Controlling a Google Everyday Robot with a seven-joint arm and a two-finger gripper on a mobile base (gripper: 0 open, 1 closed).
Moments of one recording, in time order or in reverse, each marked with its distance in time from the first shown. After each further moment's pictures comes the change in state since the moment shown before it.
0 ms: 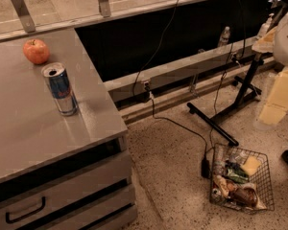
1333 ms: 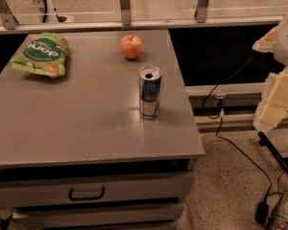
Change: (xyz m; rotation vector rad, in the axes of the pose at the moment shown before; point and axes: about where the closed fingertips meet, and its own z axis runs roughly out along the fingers) arm 0.000 0.000 0.000 0.001 0.000 0.000
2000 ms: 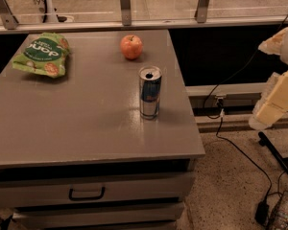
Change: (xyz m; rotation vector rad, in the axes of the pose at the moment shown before) arm 0.002 -0.001 0.000 0.024 -0.092 0.090
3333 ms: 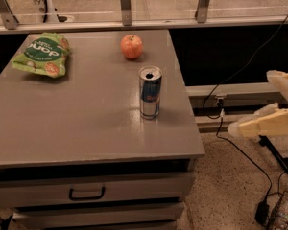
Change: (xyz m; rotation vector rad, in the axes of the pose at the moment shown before) arm 0.015 0.003 0.044 0.132 -0.641 0.349
